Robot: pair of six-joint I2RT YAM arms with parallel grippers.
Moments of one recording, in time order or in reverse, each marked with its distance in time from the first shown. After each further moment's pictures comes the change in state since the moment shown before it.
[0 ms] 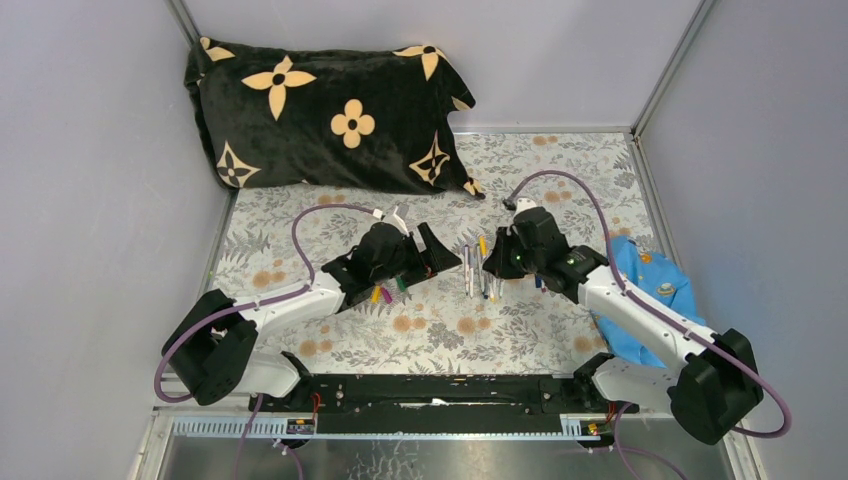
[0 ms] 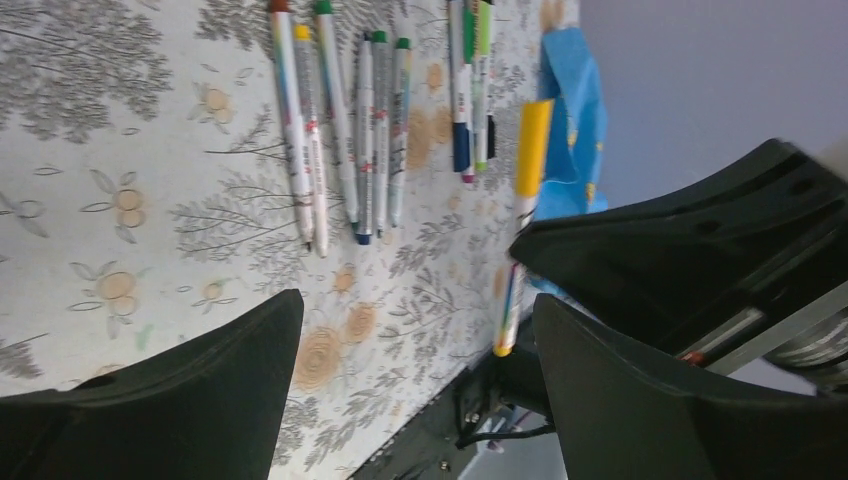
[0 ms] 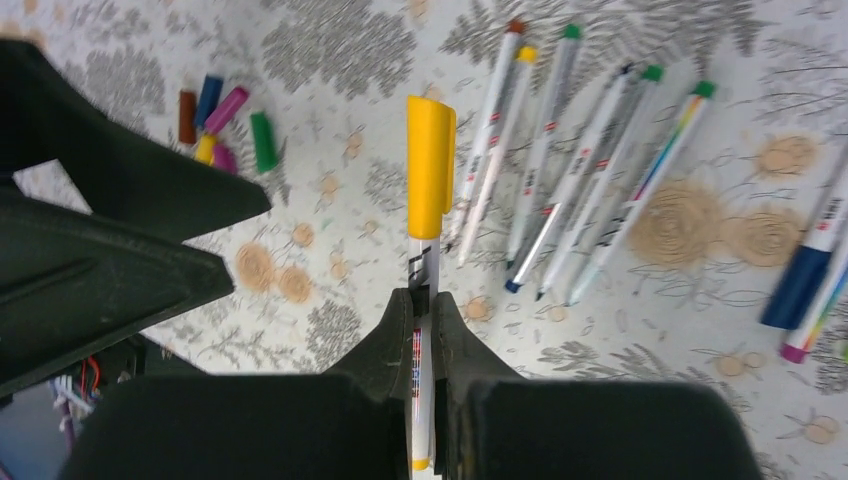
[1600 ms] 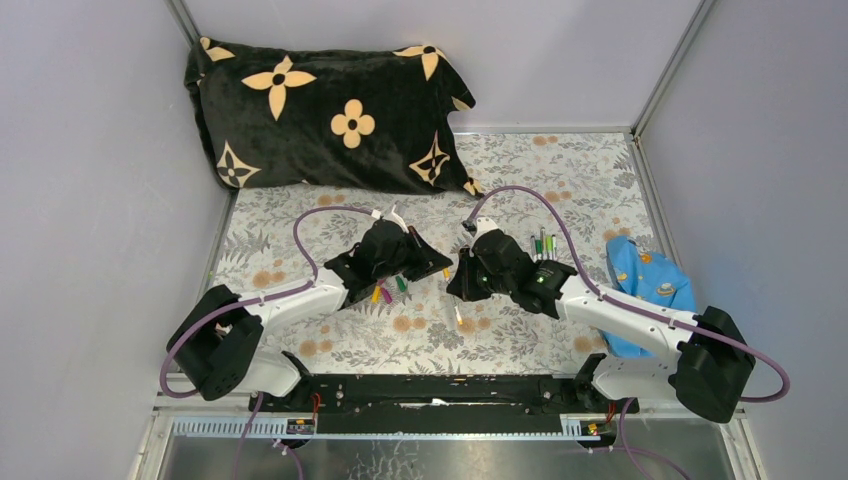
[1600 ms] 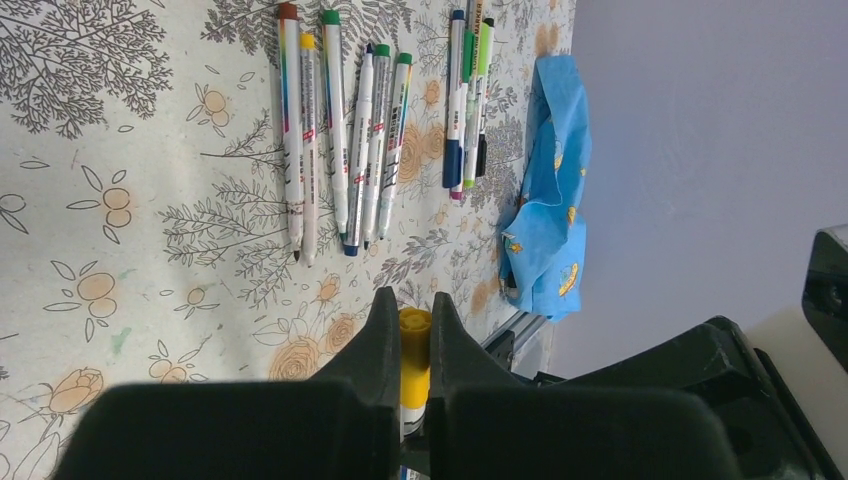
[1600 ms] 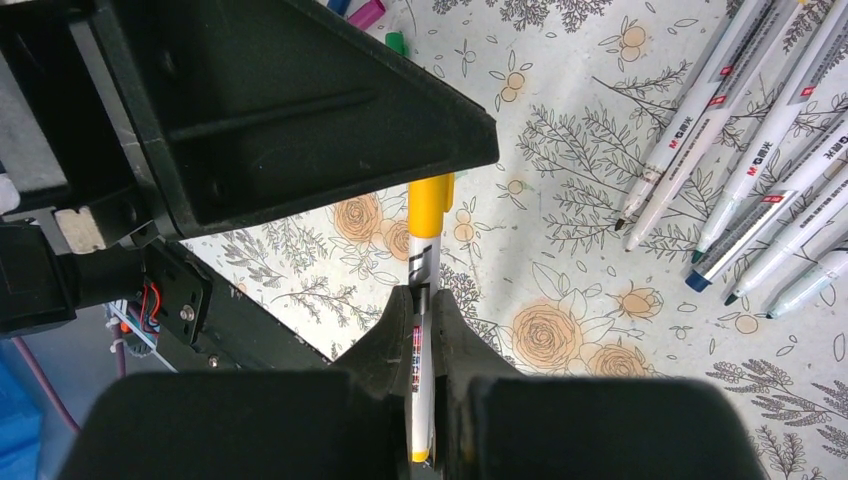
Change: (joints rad) left arm 0.003 0.032 0.021 0.016 0.004 -0.108; right arm 0.314 0.072 0.002 0.107 0.052 0.135
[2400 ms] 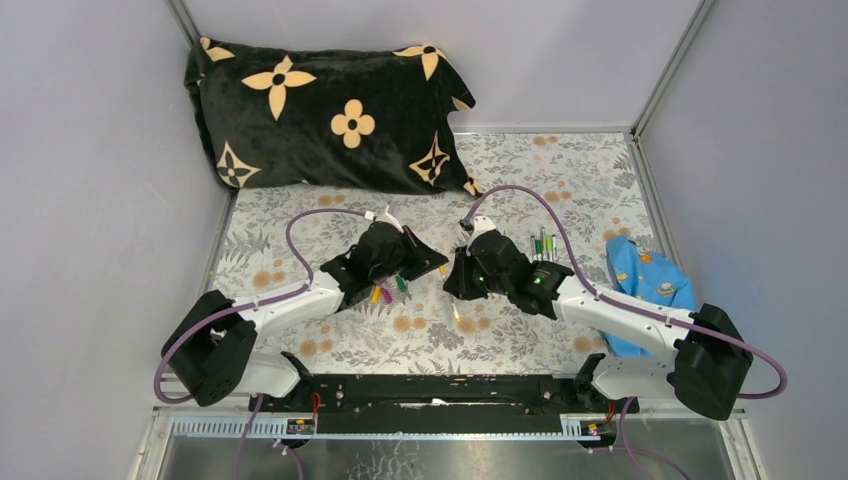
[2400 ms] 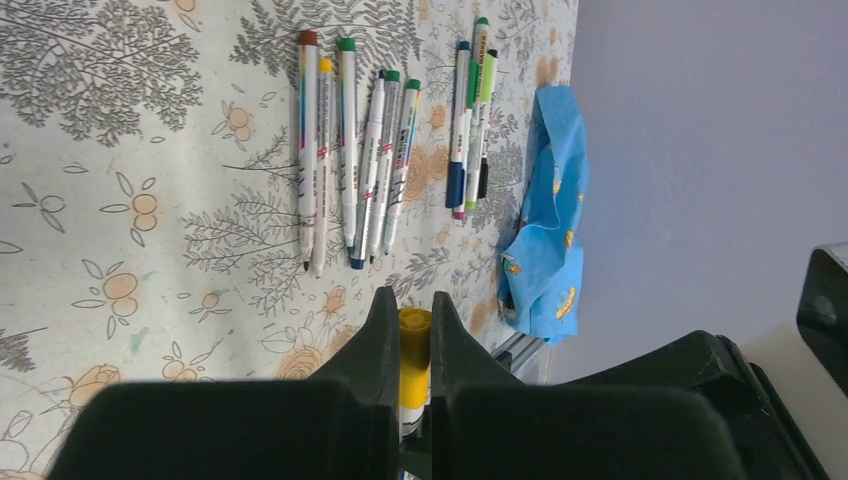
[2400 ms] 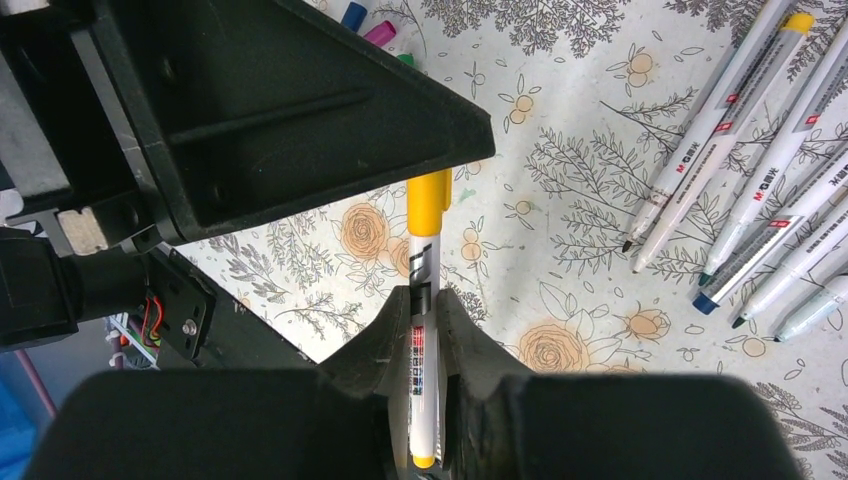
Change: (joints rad) left arm 0.001 -0.036 -0.019 0.001 -0.051 -0.022; right arm 0.018 0.010 0.000 0.039 0.028 0.001
